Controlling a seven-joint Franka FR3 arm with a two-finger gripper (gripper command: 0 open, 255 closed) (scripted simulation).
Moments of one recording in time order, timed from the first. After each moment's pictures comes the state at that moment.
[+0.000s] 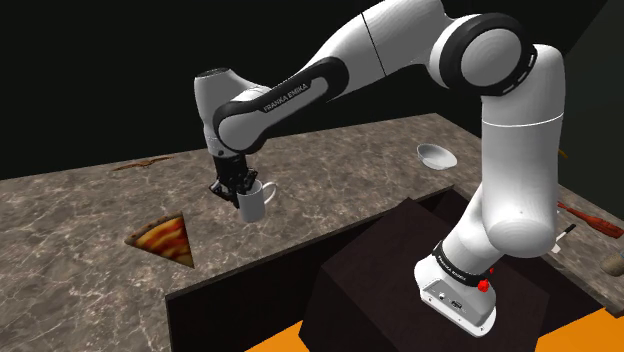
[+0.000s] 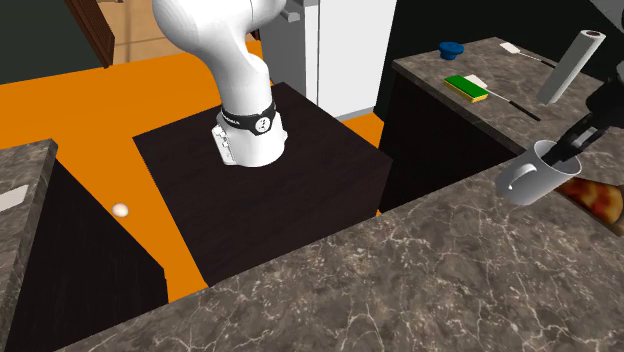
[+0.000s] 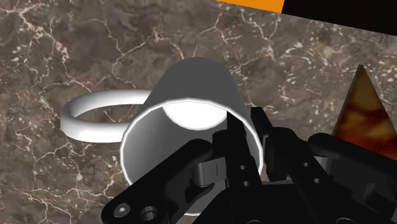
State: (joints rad) arm 0.33 0.50 0.31 -1.77 -0.09 2.10 0.64
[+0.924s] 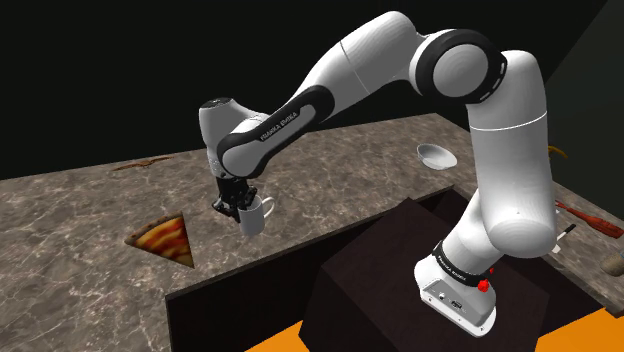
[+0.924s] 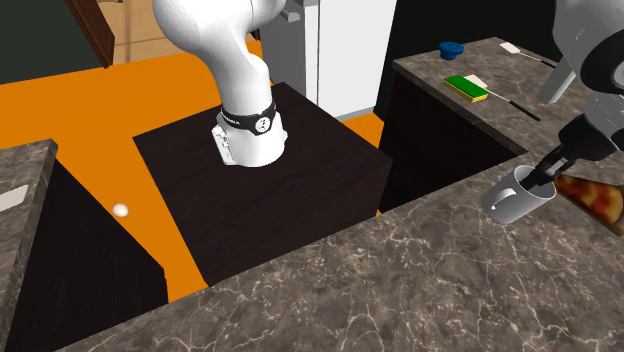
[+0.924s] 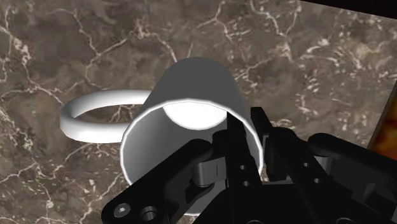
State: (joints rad) arm 0.35 0.61 0.29 -1.79 -0.12 2.21 0.65
